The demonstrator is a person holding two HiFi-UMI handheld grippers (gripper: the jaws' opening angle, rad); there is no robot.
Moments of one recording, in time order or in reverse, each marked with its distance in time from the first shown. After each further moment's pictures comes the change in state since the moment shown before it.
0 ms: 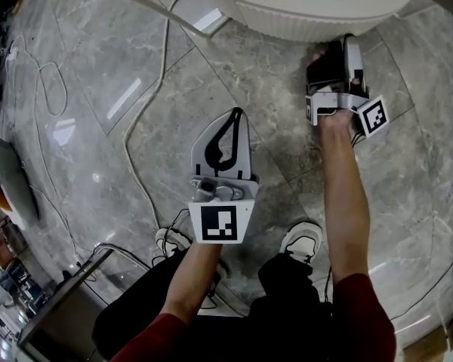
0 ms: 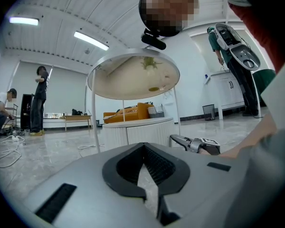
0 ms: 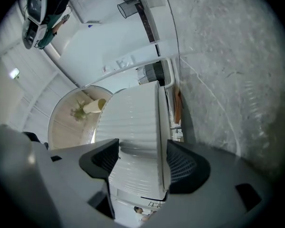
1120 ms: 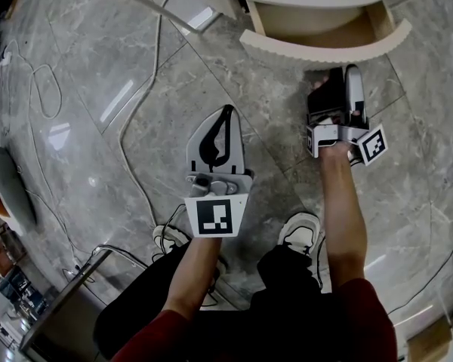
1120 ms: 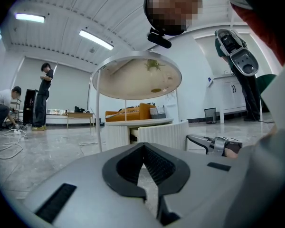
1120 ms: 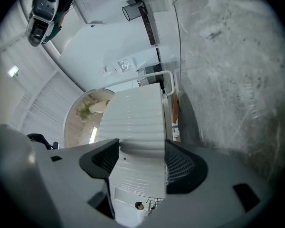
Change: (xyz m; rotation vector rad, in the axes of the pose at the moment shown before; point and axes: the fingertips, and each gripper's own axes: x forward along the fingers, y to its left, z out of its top) left arm -0.012 -0.002 -0.005 -0.046 -0.003 0.012; right arm -0.072 0.040 -0.003 0.001 0.006 -0.032
